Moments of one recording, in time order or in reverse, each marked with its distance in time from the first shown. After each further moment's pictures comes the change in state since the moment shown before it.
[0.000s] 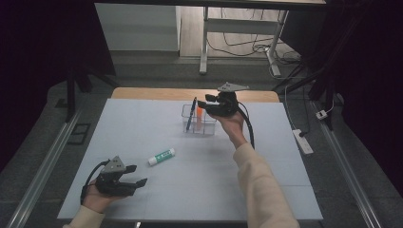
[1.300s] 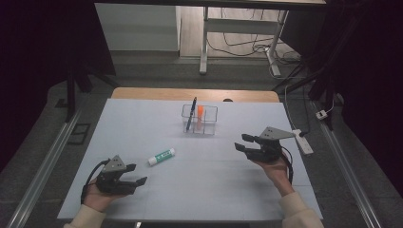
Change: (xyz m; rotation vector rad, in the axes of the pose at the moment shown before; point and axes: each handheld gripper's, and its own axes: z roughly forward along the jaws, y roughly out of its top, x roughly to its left) left arm 0.003 0.000 0.002 0.001 0.031 -0.006; right arm 0.017 -0.103 -0.151 0.059 -0.021 -0.063
